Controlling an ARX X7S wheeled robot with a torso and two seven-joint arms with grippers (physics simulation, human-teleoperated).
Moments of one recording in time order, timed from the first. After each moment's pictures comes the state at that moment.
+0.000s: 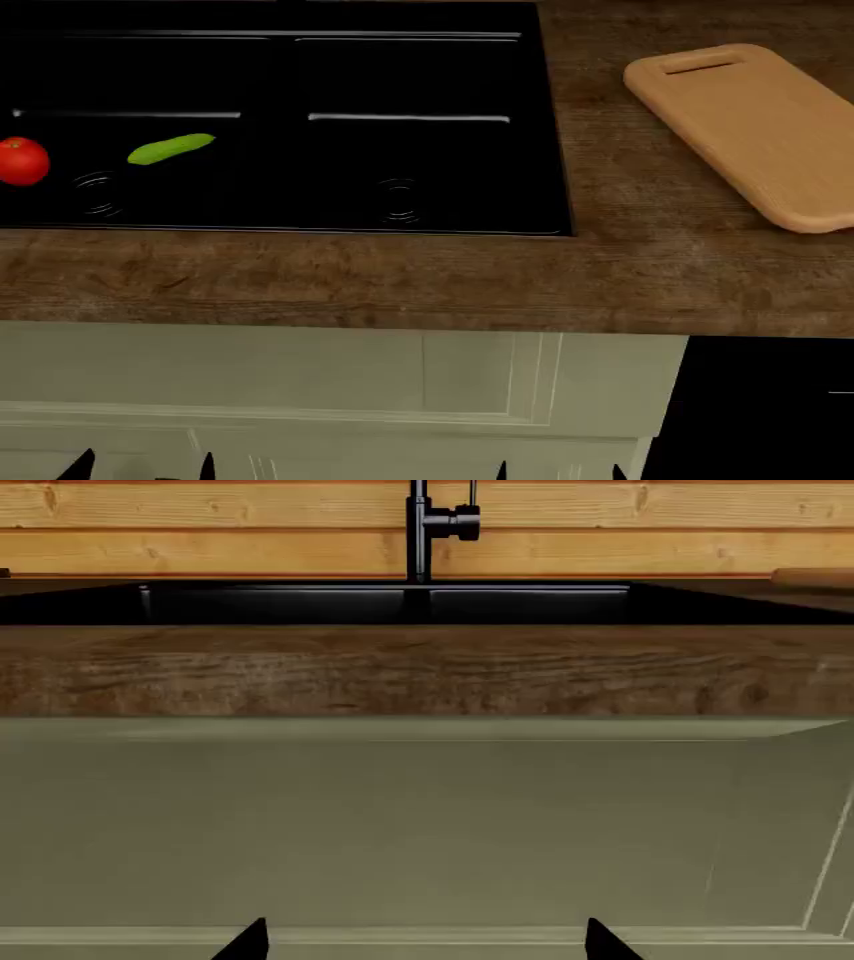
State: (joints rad) left arm 0.00 0.00 0.00 0.00 0.00 0.00 0.00; right arm 0.00 0.00 0.00 0.00 0.00 0.00 0.00
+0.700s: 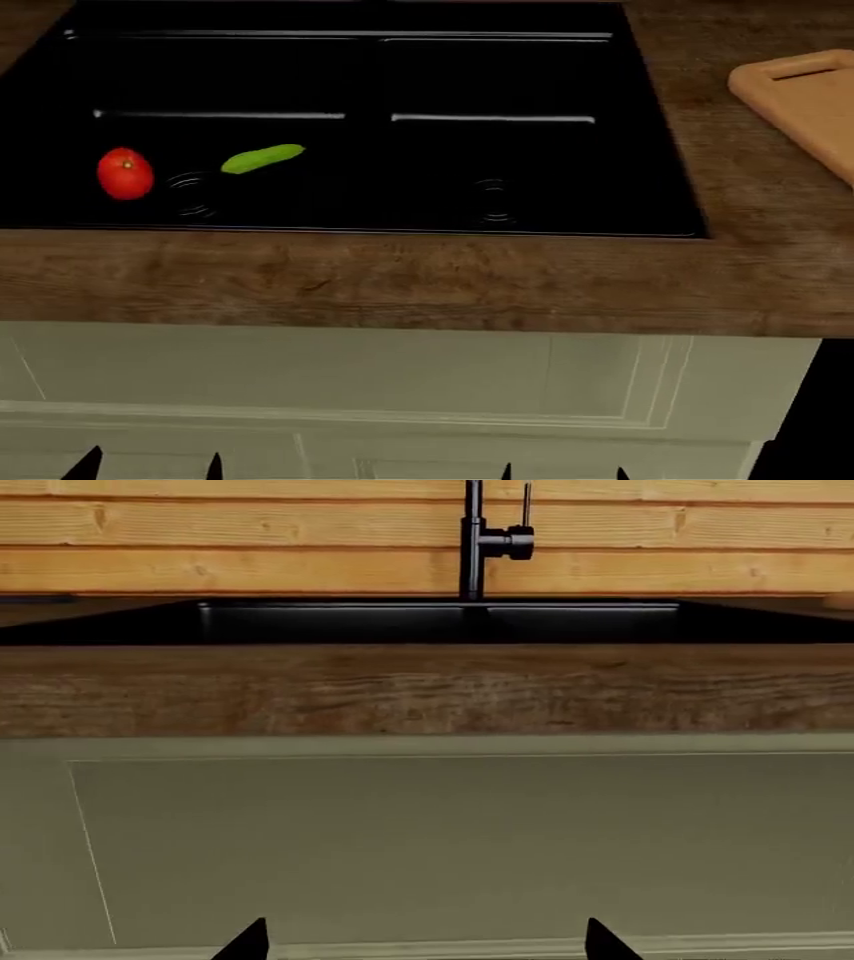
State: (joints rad) left arm 0.01 -0.06 0.08 0.01 -0.07 0.04 -0.05; right arm 0.01 0.07 -0.09 0.00 0.06 0.04 0.11
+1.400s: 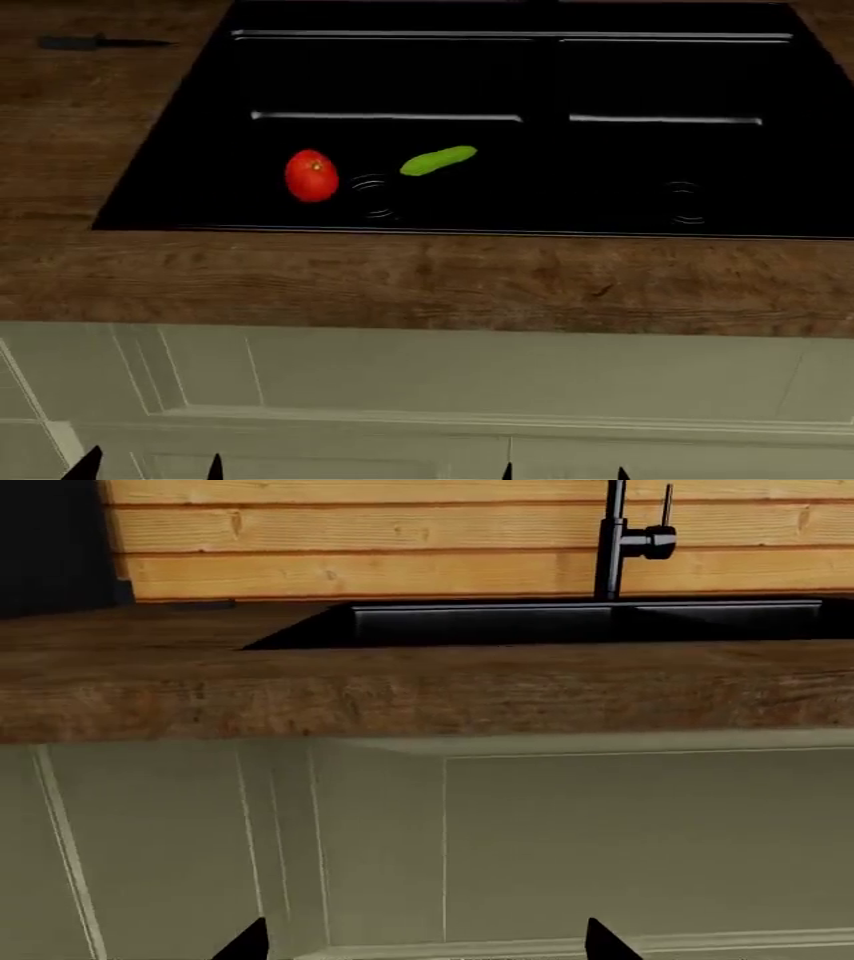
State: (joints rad) left arm 0.01 -0.11 0.14 0.00 -0.09 0.05 -0.10; right arm 0.02 0.11 -0.13 0.01 0.10 0.02 0.16
